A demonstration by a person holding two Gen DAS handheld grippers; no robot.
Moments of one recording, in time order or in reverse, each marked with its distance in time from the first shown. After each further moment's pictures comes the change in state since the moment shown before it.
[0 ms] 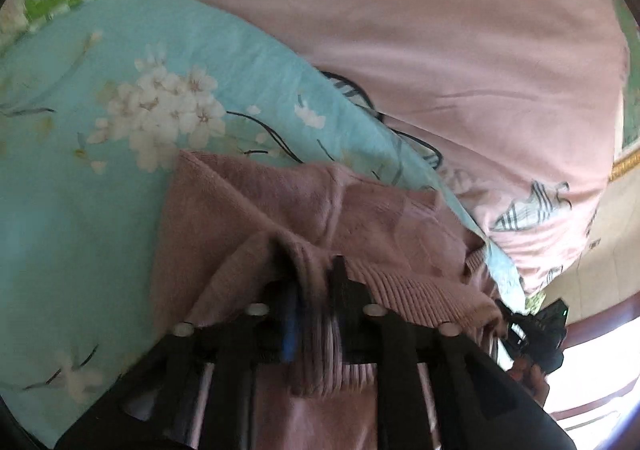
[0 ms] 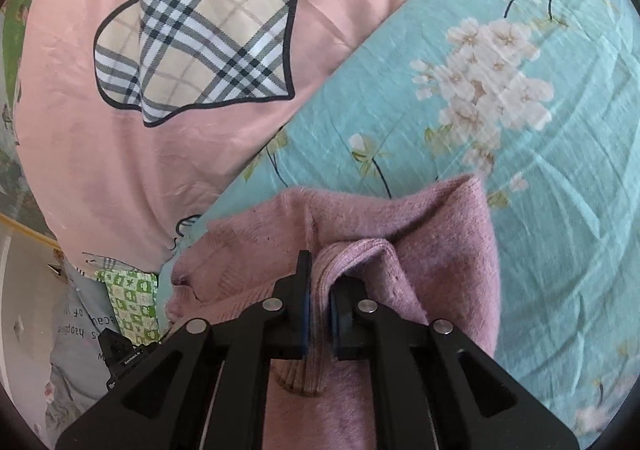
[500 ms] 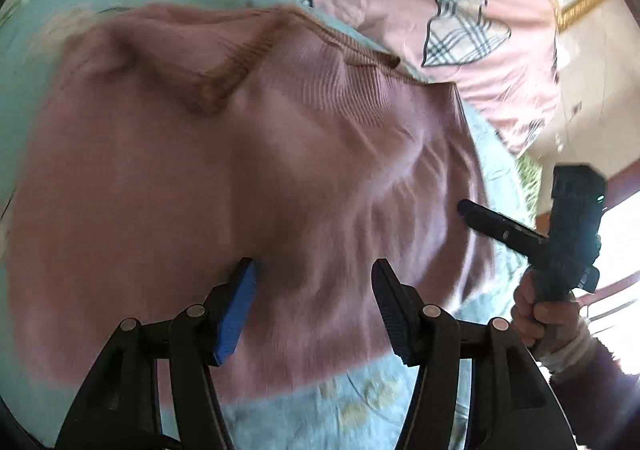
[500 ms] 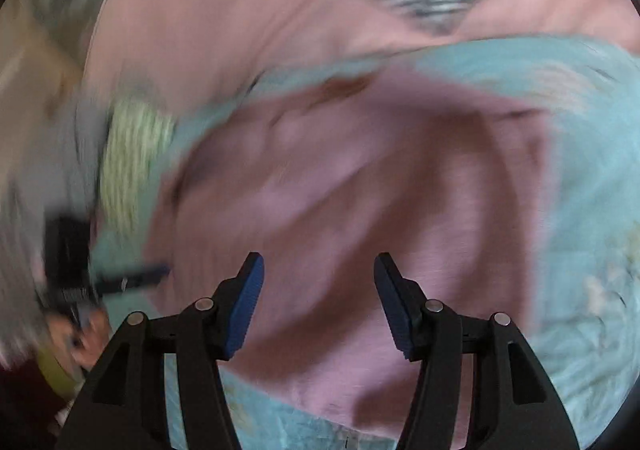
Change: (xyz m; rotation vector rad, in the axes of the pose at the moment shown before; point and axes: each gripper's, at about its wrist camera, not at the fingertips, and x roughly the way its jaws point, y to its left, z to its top) left arm 0.014 -0.080 -0.124 0.329 0.214 -0.026; right arm -0.020 0.087 -0.116 -0.579 0.167 -0.069
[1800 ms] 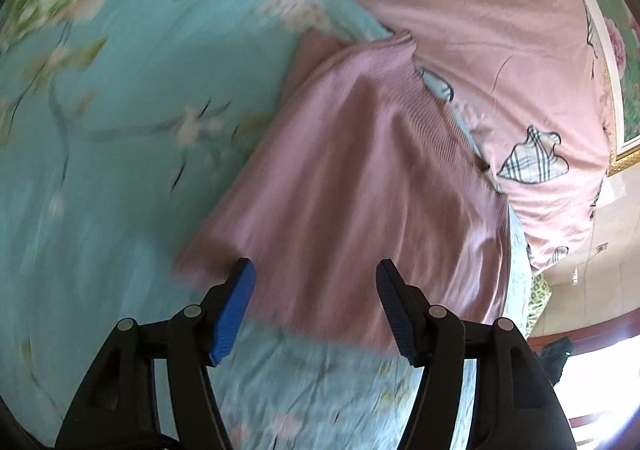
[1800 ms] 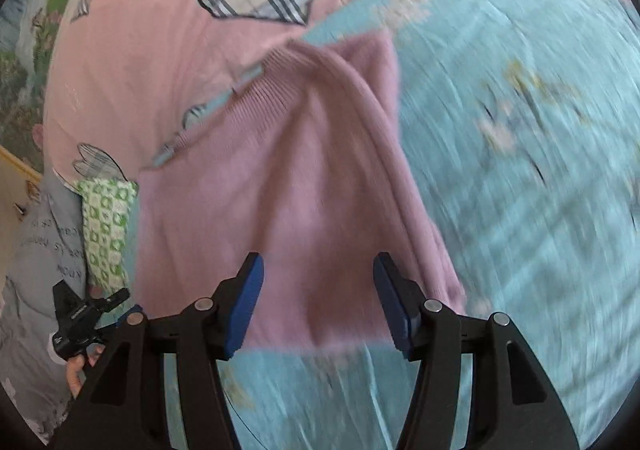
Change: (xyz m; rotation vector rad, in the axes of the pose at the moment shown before) left arm -0.088 0.093 -0.087 -0.460 -0.174 0.077; right arm -0.046 -0.067 -0.076 0.422 -0.124 -0.095
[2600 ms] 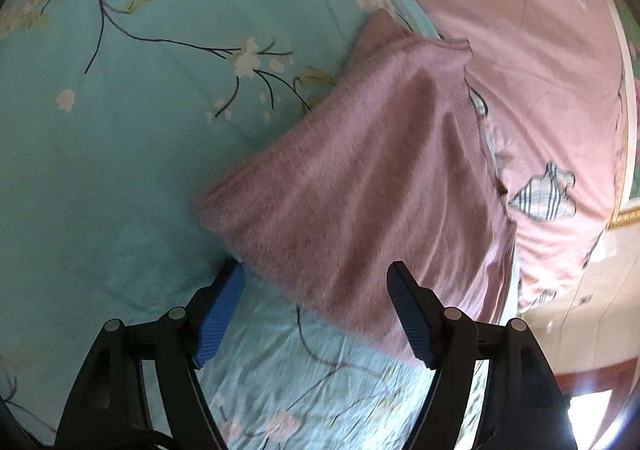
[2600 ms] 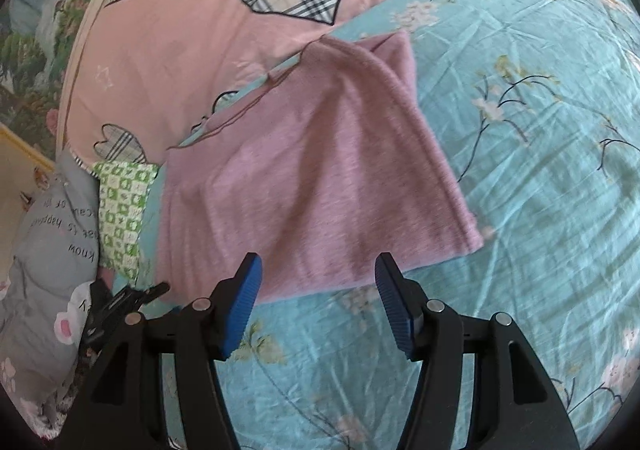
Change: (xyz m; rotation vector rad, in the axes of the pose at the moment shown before) left arm 0.027 0.029 -0.020 -0.226 -0.027 -0.041; right arm -0.042 0.029 -0.032 -0.038 -0.015 0.034
